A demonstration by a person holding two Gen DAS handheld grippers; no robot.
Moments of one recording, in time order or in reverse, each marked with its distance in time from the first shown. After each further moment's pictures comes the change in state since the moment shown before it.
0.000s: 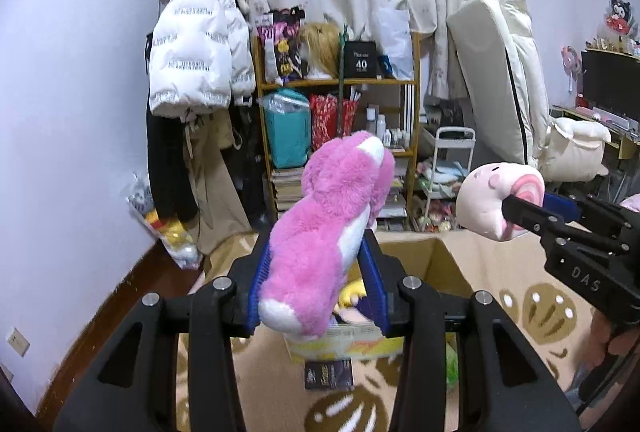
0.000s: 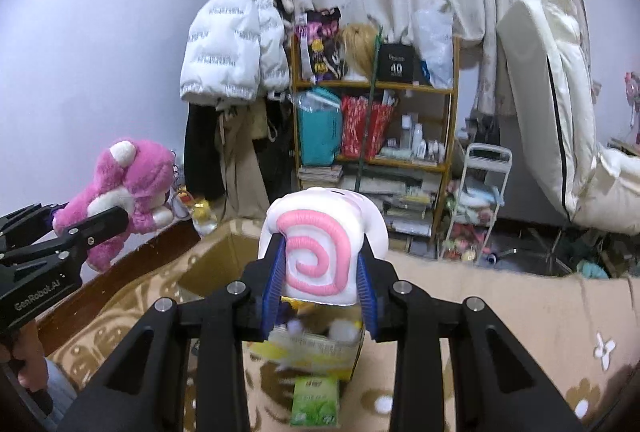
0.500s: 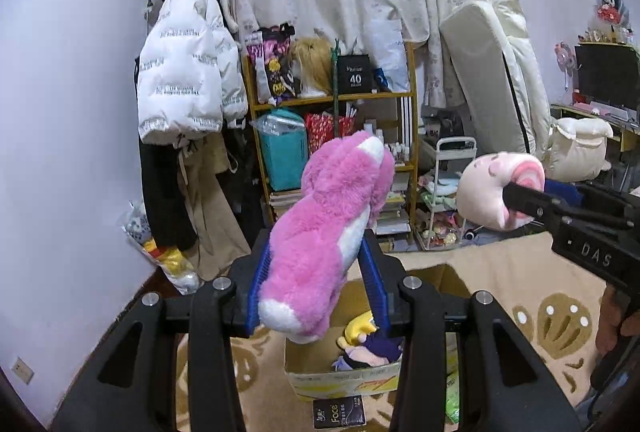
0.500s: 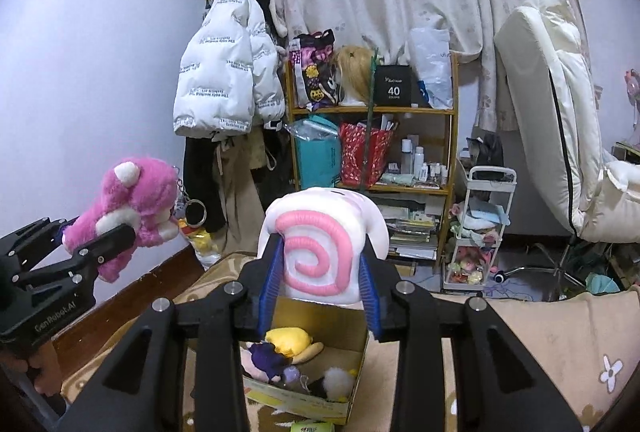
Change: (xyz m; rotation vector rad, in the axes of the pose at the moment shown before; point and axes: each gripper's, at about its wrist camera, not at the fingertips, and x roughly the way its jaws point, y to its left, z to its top) left arm 0.034 -0.005 0.014 0.049 -0.043 -0.004; right arm 0.026 -0.014 0.018 0.051 -0.035 0.016
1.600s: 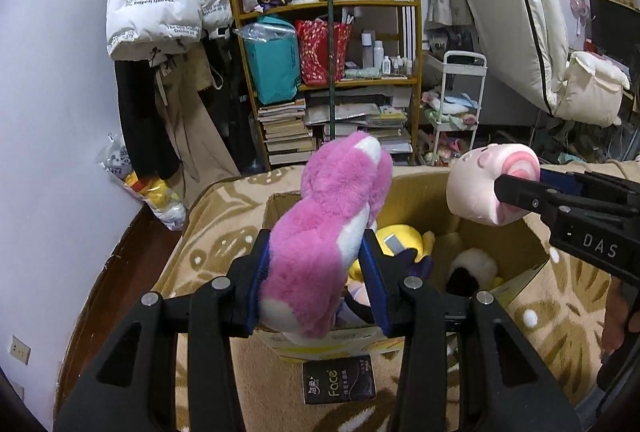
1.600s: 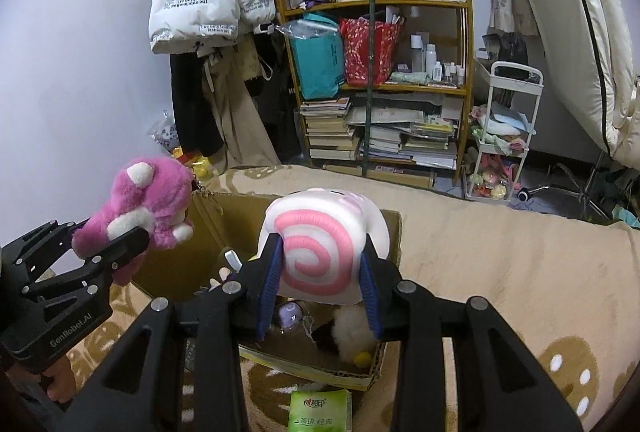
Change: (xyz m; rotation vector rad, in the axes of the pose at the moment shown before) left arm 0.092 -0.011 -0.071 0.015 0.282 -0.017; right arm 0.101 -0.019 -0.071 0.080 0.293 0.045
